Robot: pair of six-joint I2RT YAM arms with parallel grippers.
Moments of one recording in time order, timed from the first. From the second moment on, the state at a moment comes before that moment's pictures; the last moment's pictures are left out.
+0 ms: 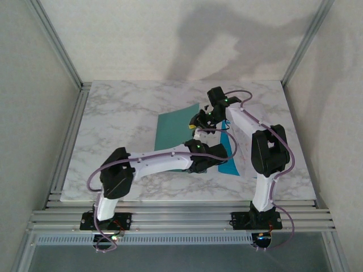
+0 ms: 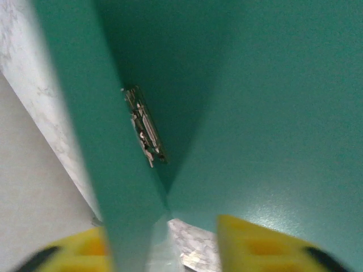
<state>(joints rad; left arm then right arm) -1.15 1.96 1.66 -1.12 -0.80 -0.83 0.41 1.93 1.55 -0.81 -0.59 0.83</state>
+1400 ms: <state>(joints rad) -0.29 0.96 0.92 -0.91 -0.38 -0.98 0.49 1.96 1.24 -0.56 -0.44 0.98</state>
